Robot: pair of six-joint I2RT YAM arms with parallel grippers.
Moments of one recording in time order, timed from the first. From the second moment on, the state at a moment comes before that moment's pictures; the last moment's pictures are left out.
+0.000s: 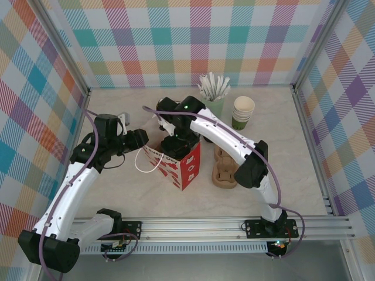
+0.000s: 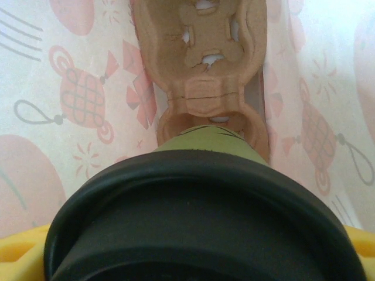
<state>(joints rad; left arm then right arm) -0.25 1.01 1.05 -0.76 0.25 -0.55 0.92 2.17 2.34 -1.58 -0.13 0.21</state>
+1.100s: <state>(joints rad) -0.25 1.05 1.06 -0.76 0.22 -0.55 0.93 2.14 2.19 -1.52 -0.09 0.03</state>
